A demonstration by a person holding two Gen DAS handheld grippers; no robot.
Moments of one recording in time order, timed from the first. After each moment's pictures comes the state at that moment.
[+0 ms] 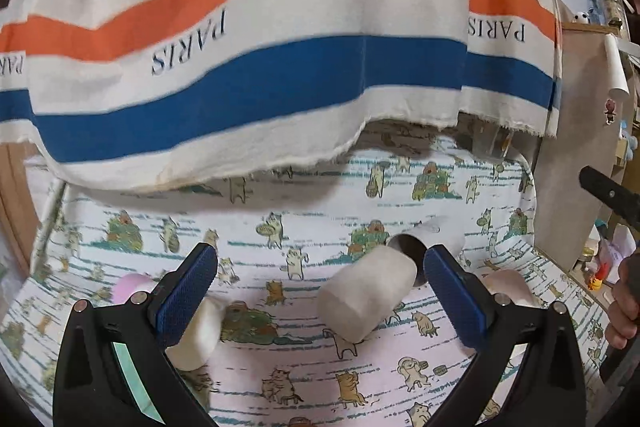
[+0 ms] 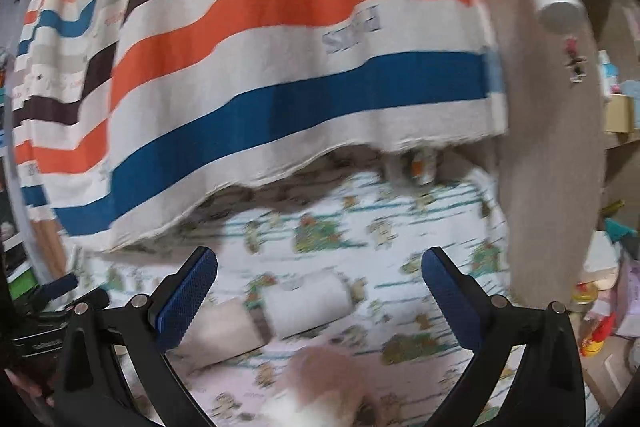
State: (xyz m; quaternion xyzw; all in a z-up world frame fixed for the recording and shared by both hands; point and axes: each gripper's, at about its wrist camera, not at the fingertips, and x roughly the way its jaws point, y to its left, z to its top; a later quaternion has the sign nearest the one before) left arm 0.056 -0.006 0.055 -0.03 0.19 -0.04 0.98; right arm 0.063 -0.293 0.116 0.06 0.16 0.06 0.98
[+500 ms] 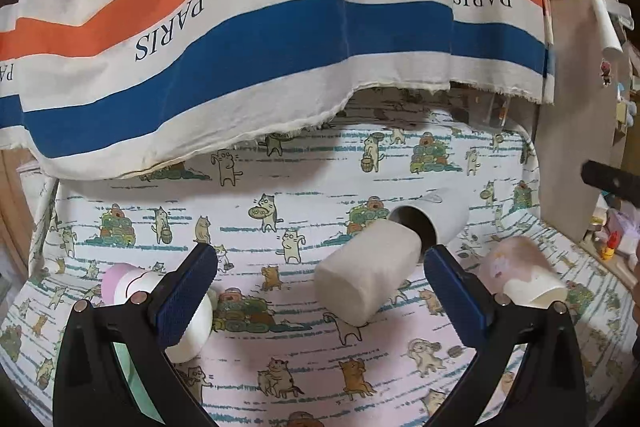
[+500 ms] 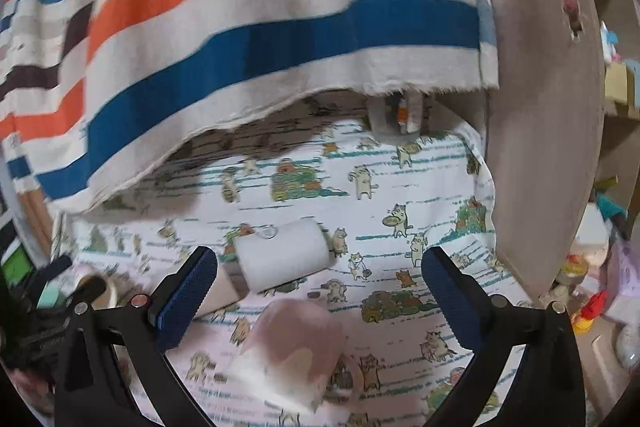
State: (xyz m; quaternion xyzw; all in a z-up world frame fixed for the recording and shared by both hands) left arm 0.053 -0.019 0.036 0.00 0.20 -0.05 0.98; right arm 0.066 -0.298 0.102 0.04 0.25 0.06 0.96
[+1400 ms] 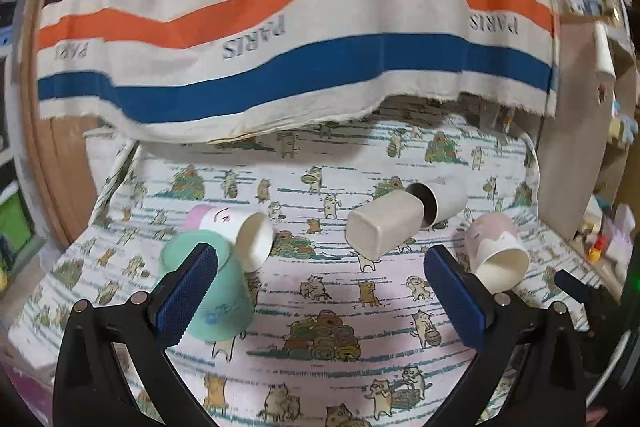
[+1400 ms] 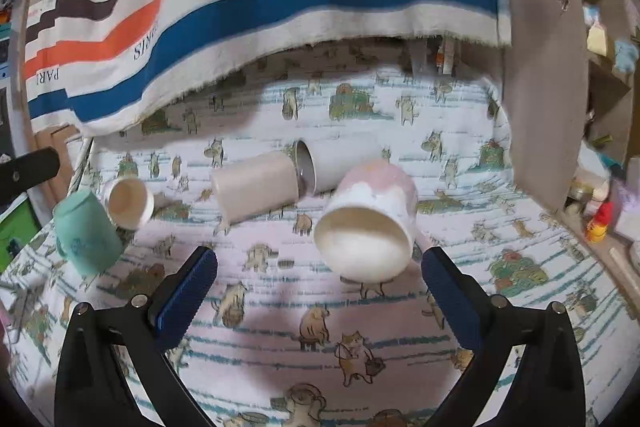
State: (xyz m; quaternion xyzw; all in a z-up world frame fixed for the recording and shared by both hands) left arm -0.055 -0.007 0.052 -0.02 0.21 0.03 0.98; right arm -0.032 -0.227 0.025 0.02 0.29 0.08 0.95
